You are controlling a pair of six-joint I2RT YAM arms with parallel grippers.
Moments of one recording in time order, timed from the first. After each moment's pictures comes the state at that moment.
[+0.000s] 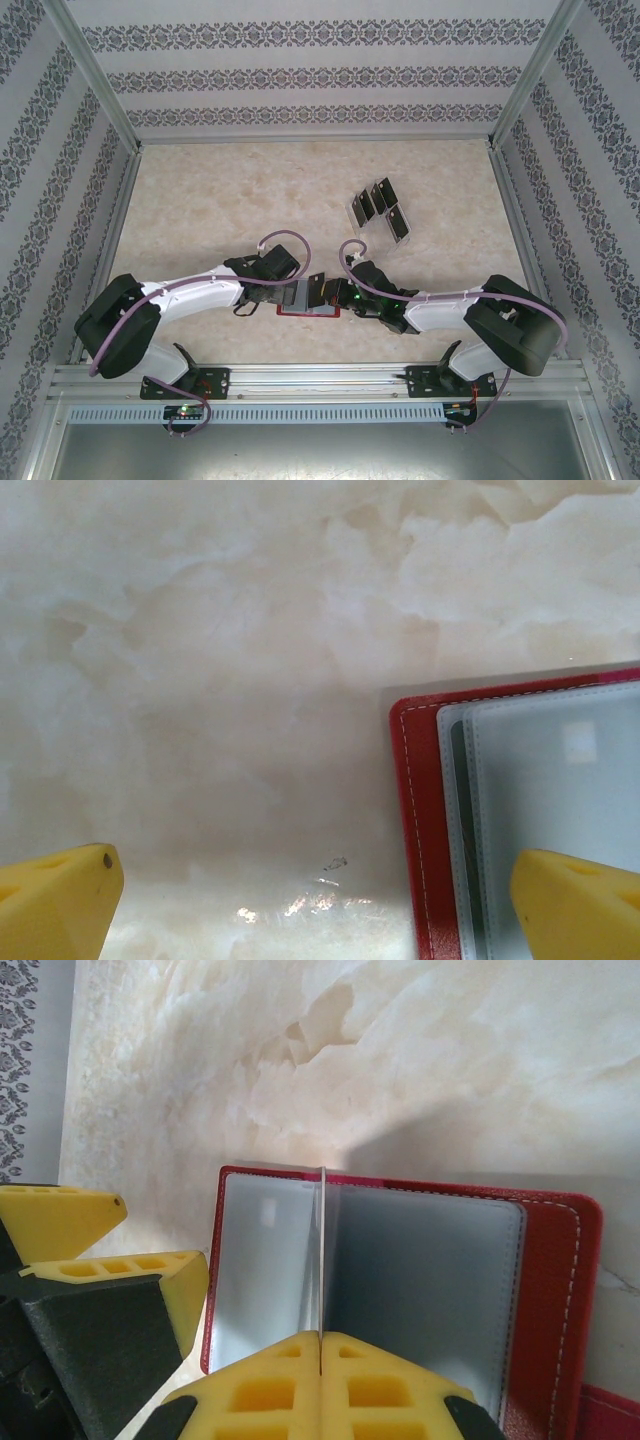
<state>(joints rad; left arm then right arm) -0.78 1.46 0.77 -0.56 -0.28 -0.59 0.86 1.45 0.39 0.44 -0.12 1.05</state>
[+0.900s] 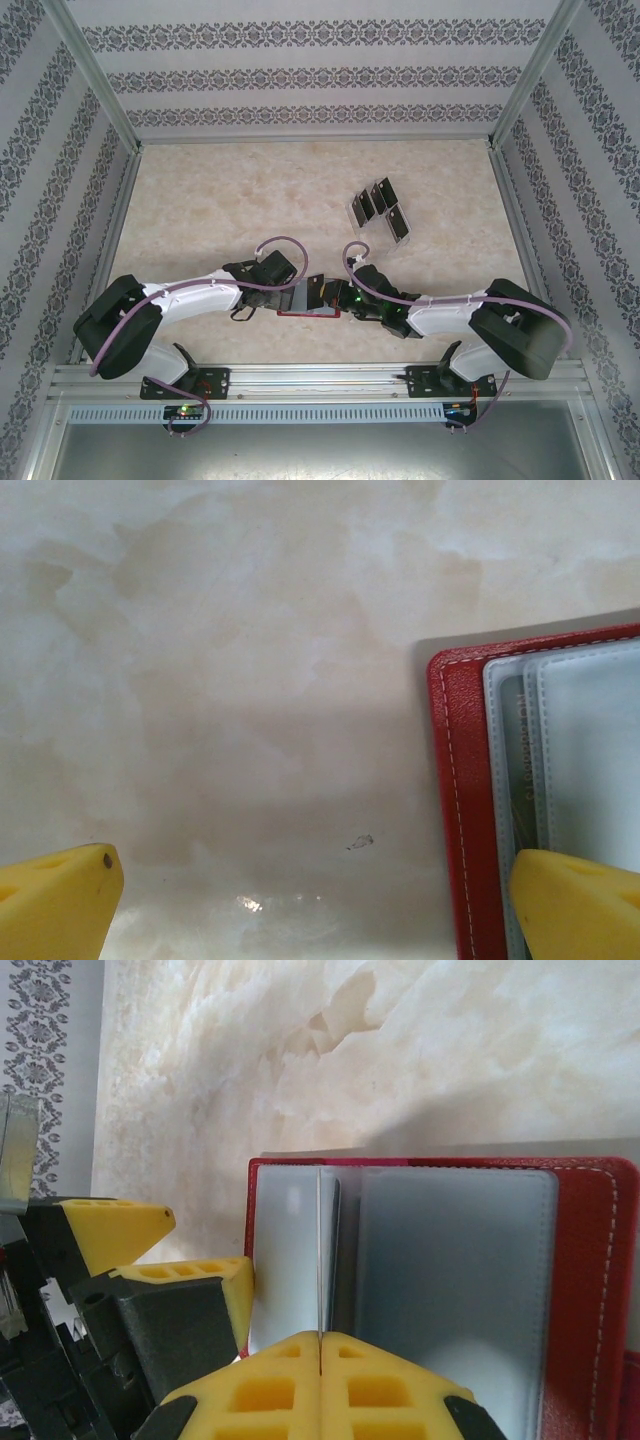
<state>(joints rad) -0.78 1.45 0.71 -0.52 -0.27 -0.59 0.89 1.42 0.36 0.49 -0.11 1.12</state>
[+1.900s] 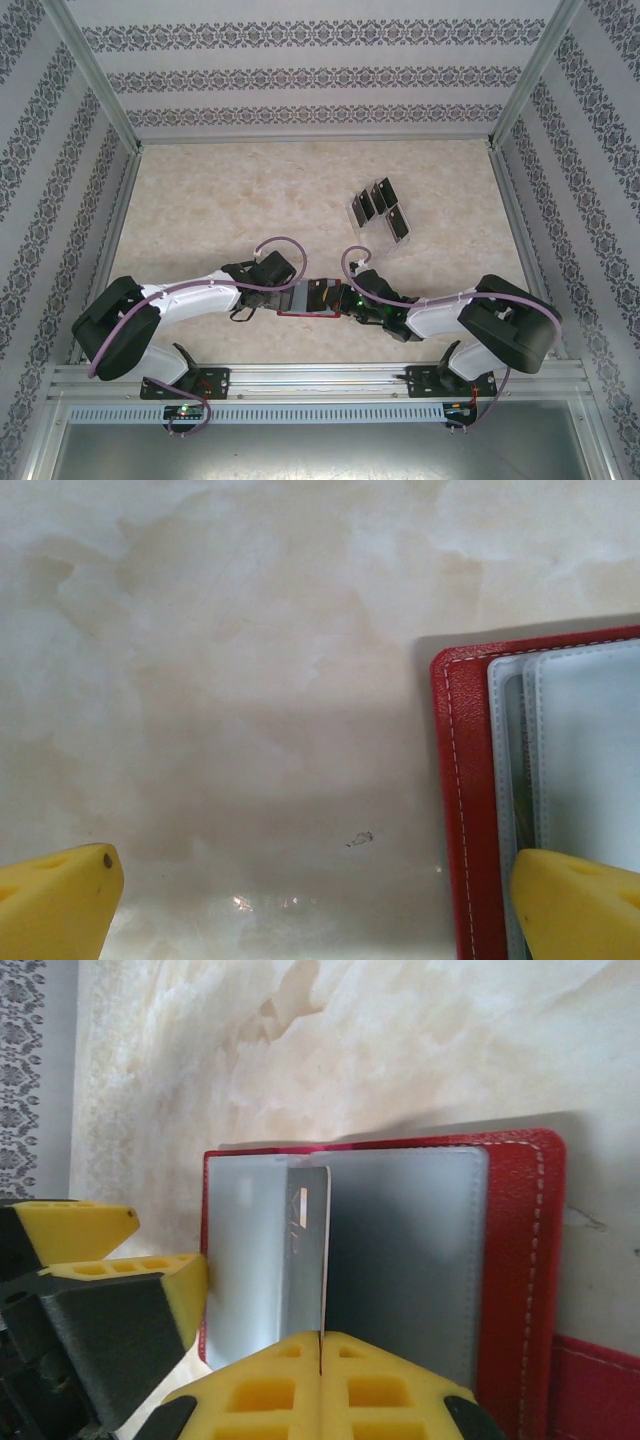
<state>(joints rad) -0.78 1.44 0.70 -0.52 -0.27 -0.60 0.89 1.48 0.31 0.57 -0.10 1.13</state>
